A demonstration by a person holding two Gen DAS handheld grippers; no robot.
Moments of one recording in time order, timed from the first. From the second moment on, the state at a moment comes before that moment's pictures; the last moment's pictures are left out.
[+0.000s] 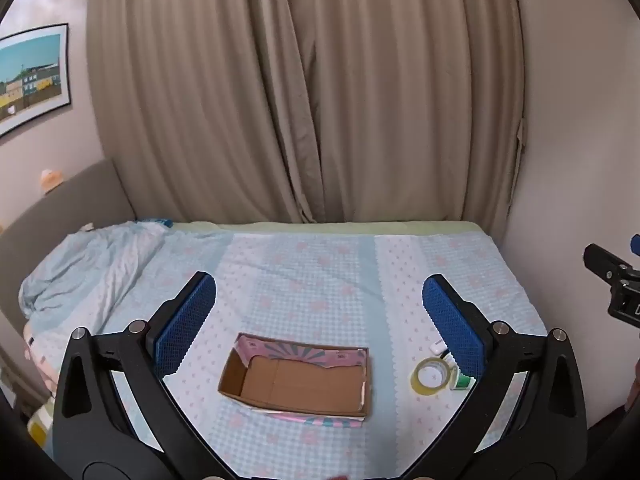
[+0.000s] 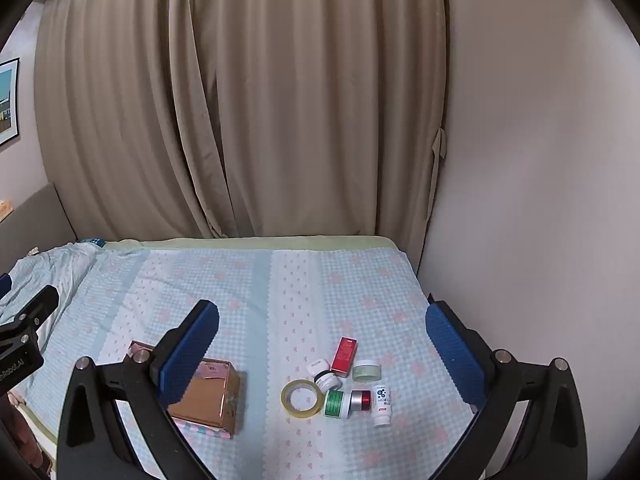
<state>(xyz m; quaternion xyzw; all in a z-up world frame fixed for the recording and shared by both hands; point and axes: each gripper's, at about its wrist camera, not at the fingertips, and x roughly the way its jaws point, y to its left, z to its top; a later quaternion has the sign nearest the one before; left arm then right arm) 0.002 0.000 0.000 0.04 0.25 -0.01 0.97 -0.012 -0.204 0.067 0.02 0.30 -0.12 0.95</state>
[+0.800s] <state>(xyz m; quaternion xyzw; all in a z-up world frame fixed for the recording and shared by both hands) 0.005 0.008 0.007 0.02 0.26 -0.03 0.97 -0.010 -0.203 0.061 0.02 0.31 -0.11 0.94</state>
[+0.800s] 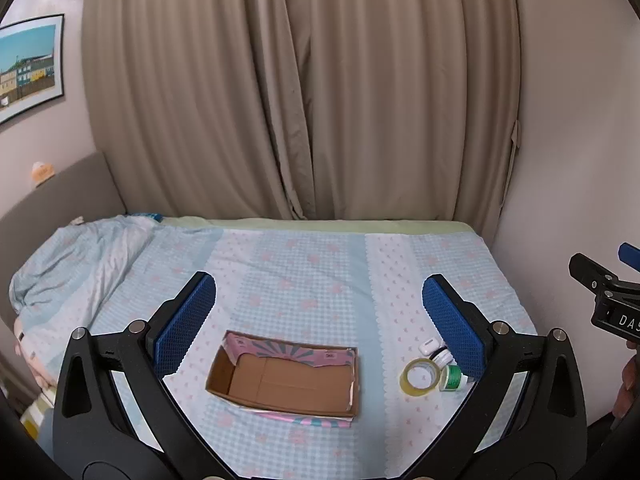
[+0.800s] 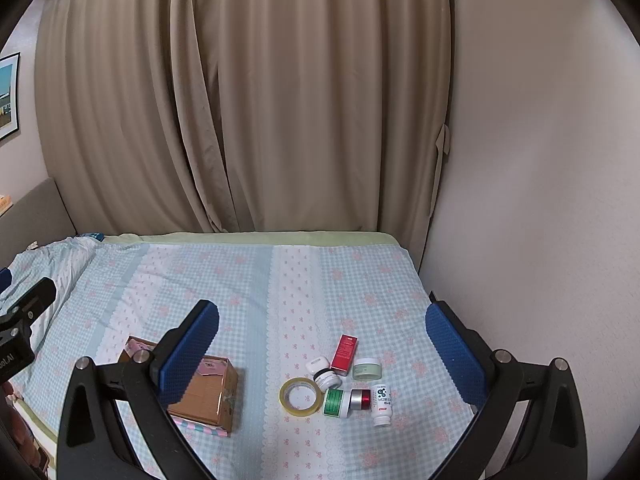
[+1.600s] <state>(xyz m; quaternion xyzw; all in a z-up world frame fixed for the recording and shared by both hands) 0.003 0.006 0.004 0.03 0.26 -0.03 0.97 -0.011 -0.199 0.058 0.02 0.31 -0.11 0.94</state>
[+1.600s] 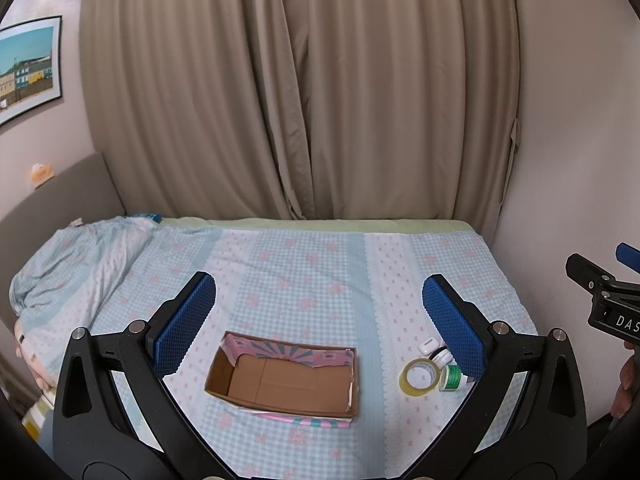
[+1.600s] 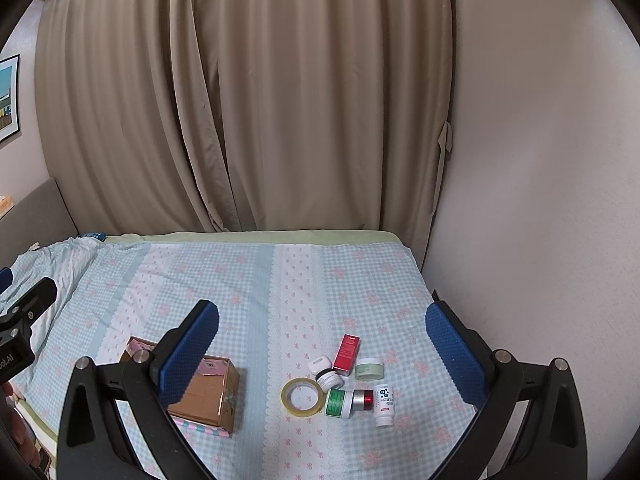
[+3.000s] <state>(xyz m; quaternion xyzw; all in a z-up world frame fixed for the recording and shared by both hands) 0.006 -0.001 0.005 0.03 0.26 -0.04 0.97 -0.014 -0.200 0.061 0.02 0.32 -0.11 0.94</state>
